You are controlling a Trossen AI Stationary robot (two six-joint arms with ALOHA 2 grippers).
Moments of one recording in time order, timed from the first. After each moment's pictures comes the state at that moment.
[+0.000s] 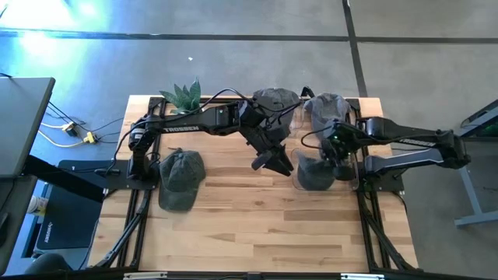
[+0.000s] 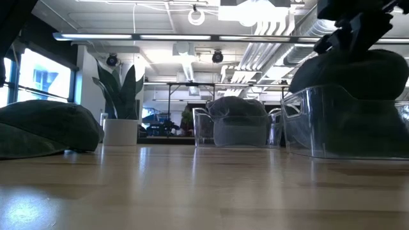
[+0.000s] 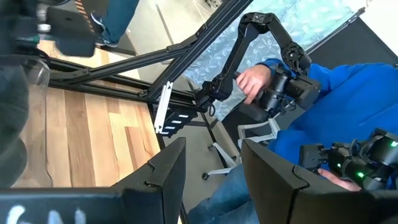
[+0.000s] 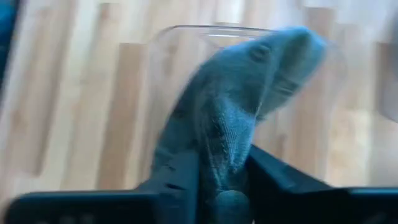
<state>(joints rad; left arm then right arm) 0.08 1.92 2.02 -0.42 0.79 -0.46 -0.20 0.95 0.92 -1.10 -0.28 -0.24</state>
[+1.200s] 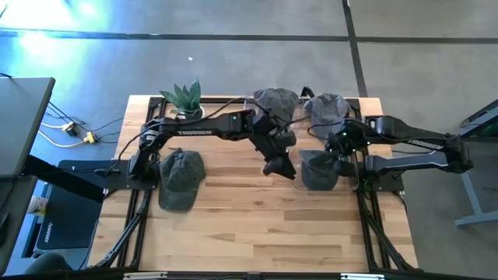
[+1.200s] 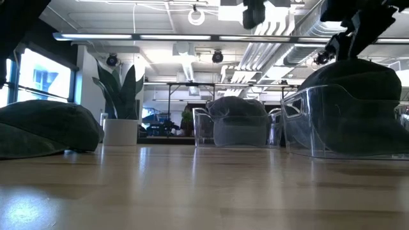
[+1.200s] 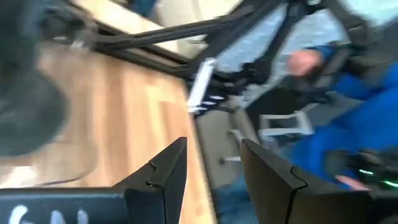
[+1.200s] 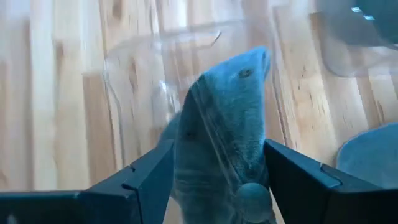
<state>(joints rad) 0.08 2.03 2.02 -0.48 0.72 -0.42 -0.24 0.86 0.92 -1.12 -0.16 -0.01</state>
